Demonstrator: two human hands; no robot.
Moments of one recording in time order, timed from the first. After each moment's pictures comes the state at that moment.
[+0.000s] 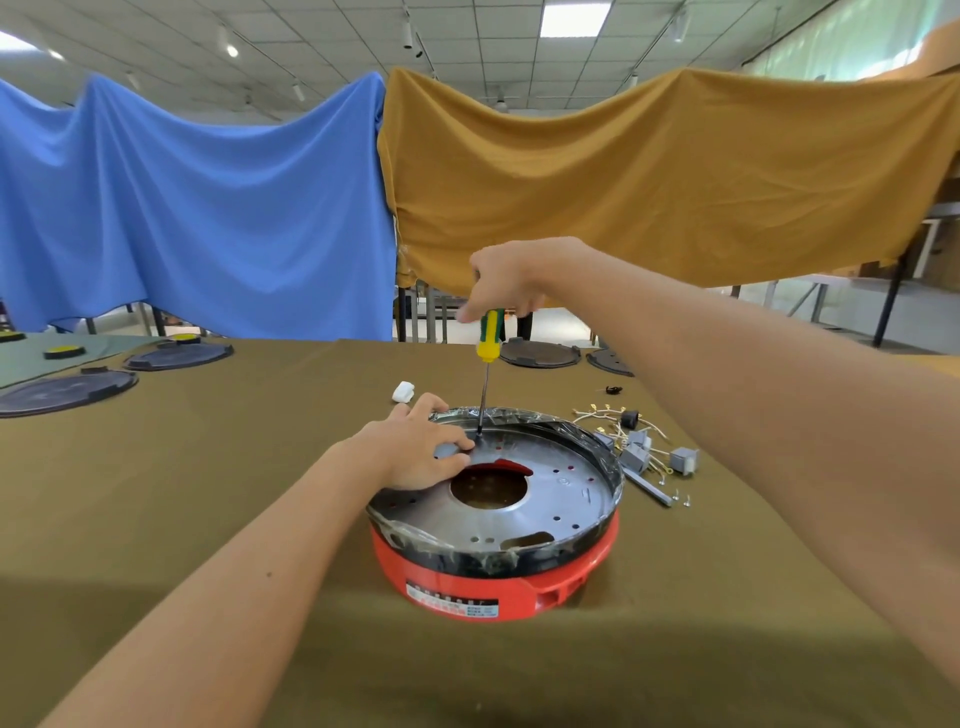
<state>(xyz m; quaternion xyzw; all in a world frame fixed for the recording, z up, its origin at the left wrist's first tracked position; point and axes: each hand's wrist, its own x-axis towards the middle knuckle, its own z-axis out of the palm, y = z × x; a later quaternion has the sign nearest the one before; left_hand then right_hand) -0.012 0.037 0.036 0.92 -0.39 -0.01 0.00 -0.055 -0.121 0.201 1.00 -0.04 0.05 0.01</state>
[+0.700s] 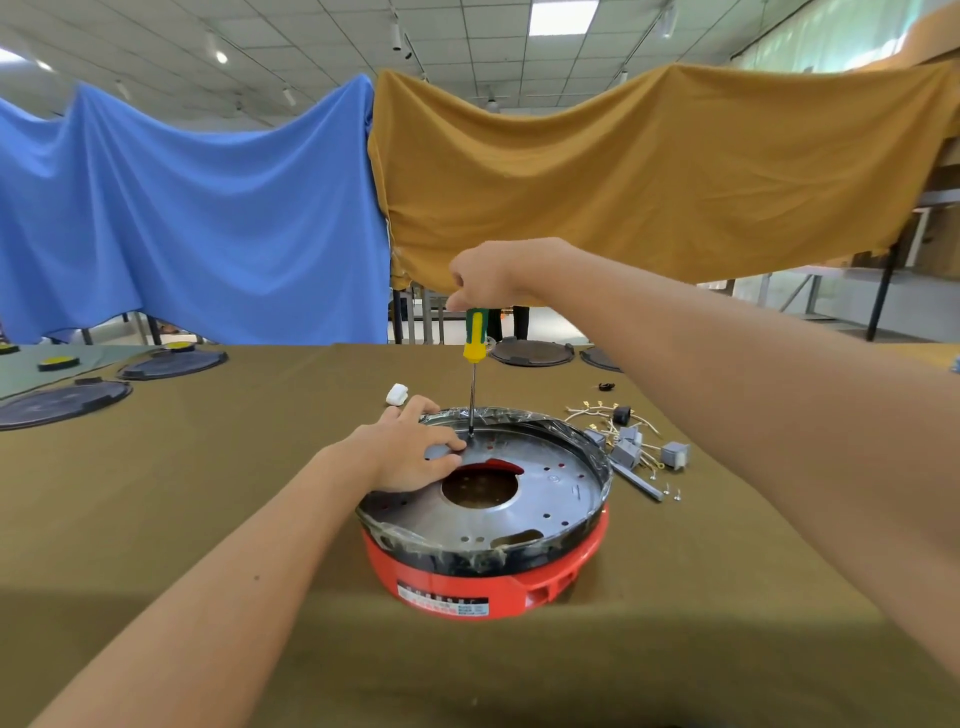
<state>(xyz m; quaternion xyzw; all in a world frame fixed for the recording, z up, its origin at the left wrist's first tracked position) -0.011 0.037 0.036 0.92 -0.40 -0.01 0.00 -0.058 -0.119 0.200 0.99 0.01 0.07 0.09</state>
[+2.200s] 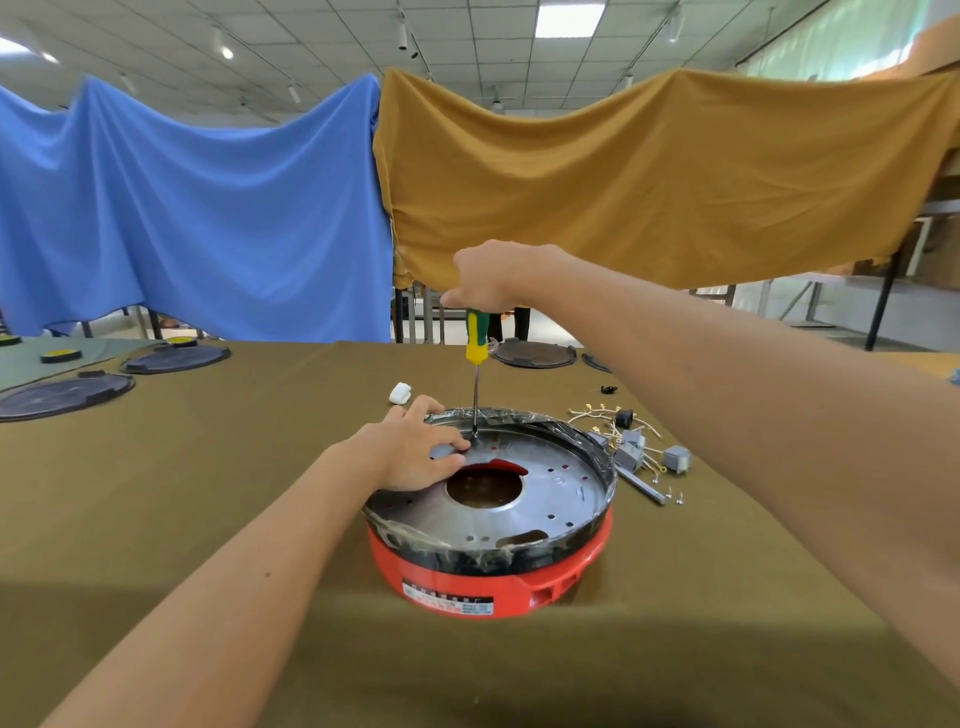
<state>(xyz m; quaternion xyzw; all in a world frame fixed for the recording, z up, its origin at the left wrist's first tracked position) -0.009 0.037 0.034 0.92 -0.40 -0.01 0.01 -0.055 -0.110 0.196 0.99 -0.03 0.11 0.08</state>
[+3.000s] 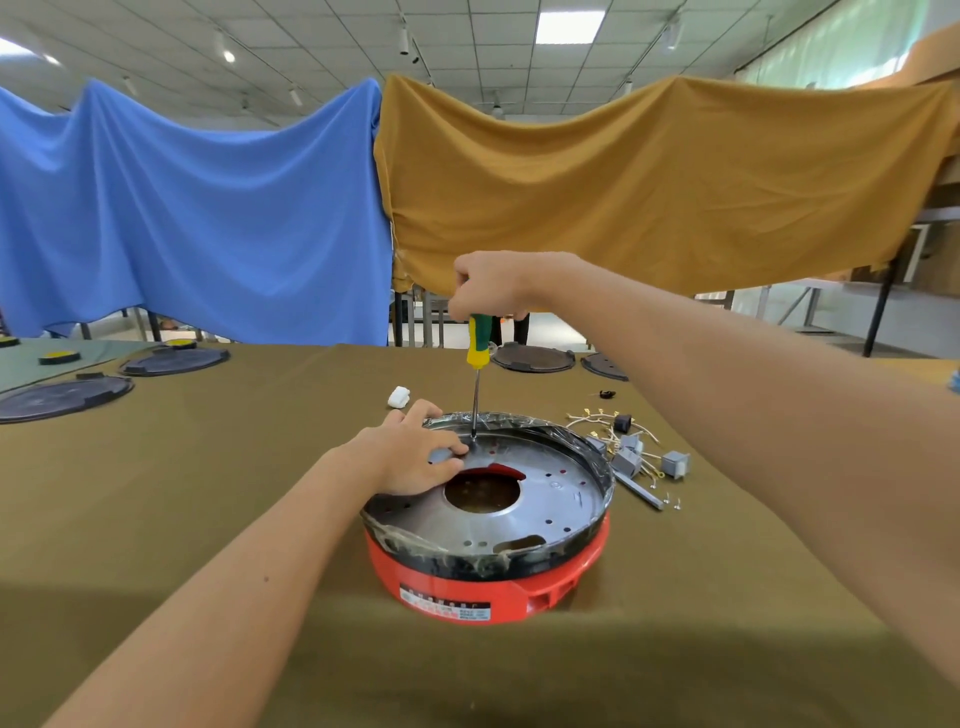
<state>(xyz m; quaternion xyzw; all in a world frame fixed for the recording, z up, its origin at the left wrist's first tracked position) -0.009 0.037 0.032 0.92 -0.40 0.00 0.01 -0.062 -0.116 0.197 1.00 -0.02 0.07 -0.07</state>
